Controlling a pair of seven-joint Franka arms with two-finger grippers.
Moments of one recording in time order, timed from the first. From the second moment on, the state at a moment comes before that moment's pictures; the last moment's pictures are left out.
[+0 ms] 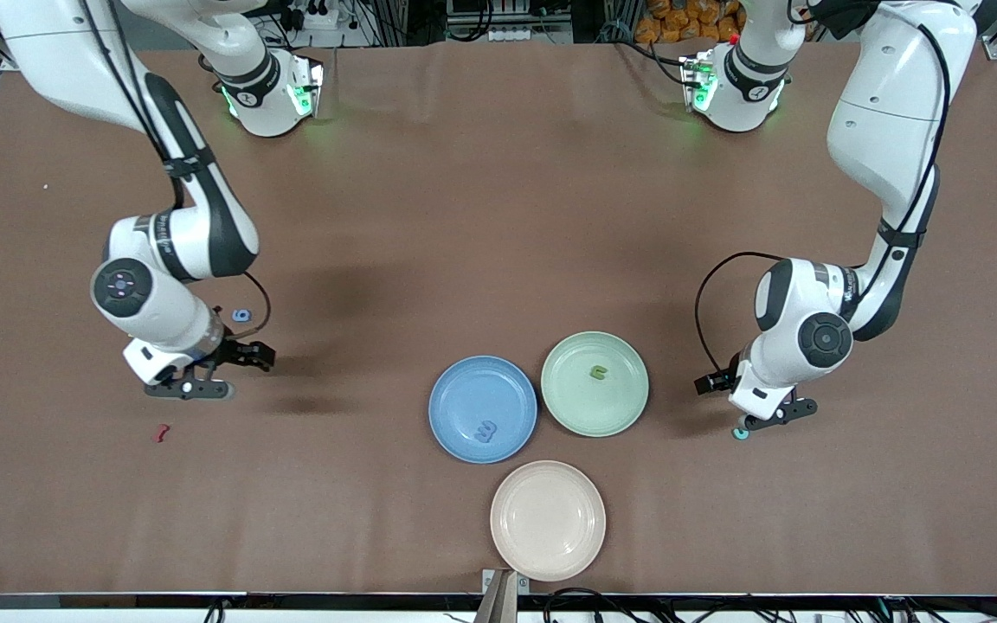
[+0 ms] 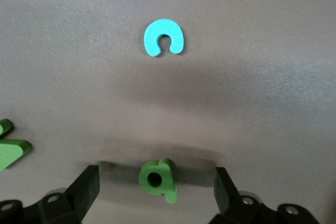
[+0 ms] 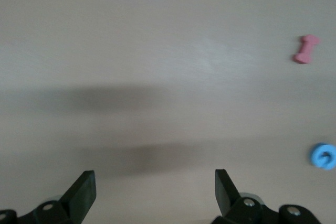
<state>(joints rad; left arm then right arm) -0.08 0.68 -0.11 -1.77 0.07 2.41 -0.47 0.08 0.42 0.02 -1.96 -0.11 2.41 0.19</state>
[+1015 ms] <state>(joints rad) -0.10 0.65 -0.12 -1.79 0.08 2.45 -0.47 -0.25 0.40 0.03 -2.21 -0.11 2.53 -0.32</state>
